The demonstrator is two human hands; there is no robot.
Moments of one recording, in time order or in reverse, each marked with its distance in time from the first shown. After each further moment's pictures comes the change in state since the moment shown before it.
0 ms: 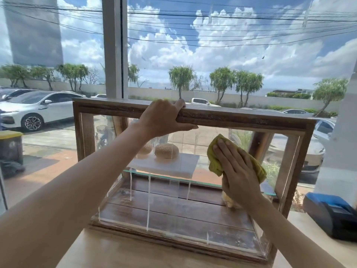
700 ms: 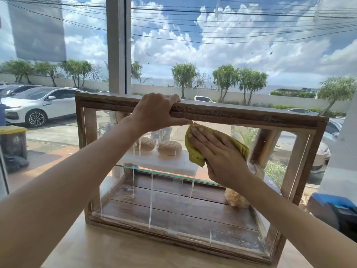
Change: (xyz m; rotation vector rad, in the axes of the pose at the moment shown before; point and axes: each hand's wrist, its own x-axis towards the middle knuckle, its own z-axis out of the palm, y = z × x) left_hand -0.010 -0.025 0.000 0.086 0.050 -0.015; right_hand 0.057 -0.022 -0.001 -0.038 -0.165 -0.254
